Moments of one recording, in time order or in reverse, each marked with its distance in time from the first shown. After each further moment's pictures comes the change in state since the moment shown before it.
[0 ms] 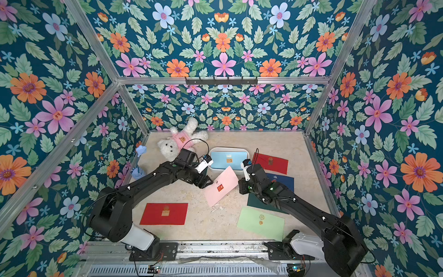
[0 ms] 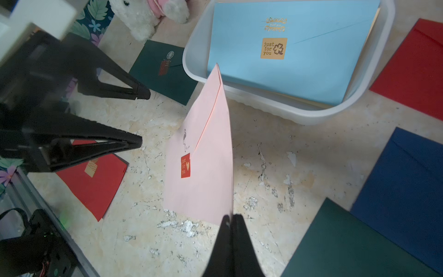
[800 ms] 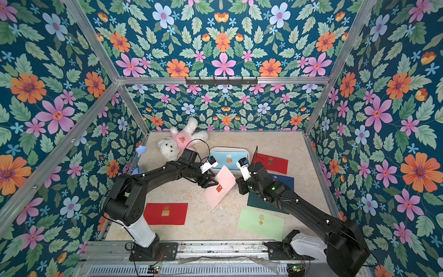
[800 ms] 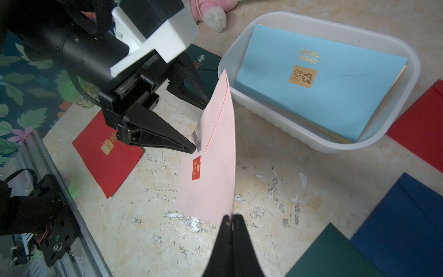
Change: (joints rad) left arm 0.052 0.187 0.026 0.135 0.328 0.195; right arm 0.001 -0.016 0.035 0.010 -0.072 -0.147
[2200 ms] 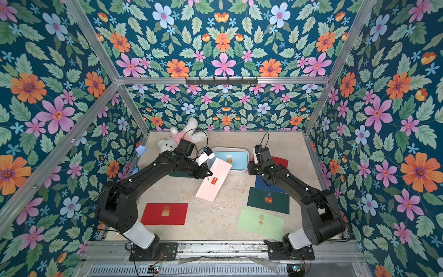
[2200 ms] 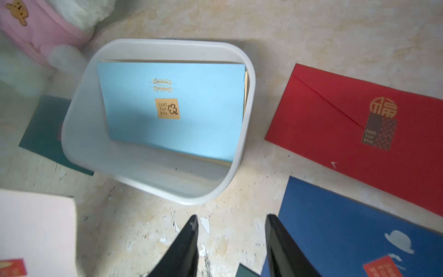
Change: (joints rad) left arm -0.001 -0.131 0.188 -0.352 -0.145 -0.233; right arm -0.282 0.361 0.207 0.004 0.127 0.087
